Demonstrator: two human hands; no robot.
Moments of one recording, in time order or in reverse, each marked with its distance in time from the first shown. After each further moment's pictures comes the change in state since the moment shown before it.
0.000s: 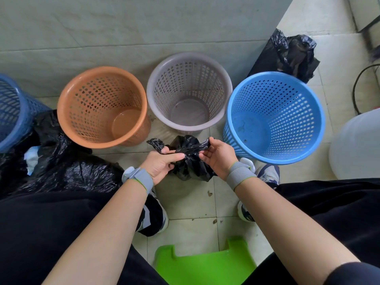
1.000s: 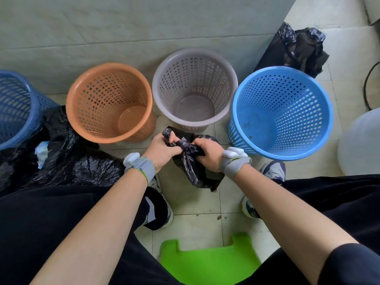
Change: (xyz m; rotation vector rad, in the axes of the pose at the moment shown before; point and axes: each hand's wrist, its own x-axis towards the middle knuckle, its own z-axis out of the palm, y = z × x) left_hand -0.012 0.024 0.008 0.518 0.077 0.365; right_hand 0.019 0.012 -0.004 -1.565 -0.347 -0.626
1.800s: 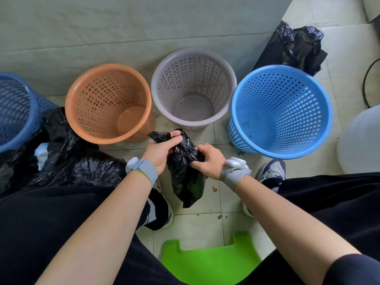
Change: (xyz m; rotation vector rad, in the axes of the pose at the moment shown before) left_hand -0.002 0.003 0.008 -0.498 0.149 -0.214; right_hand -0.022 -0.009 0.014 0.245 0.071 0.202
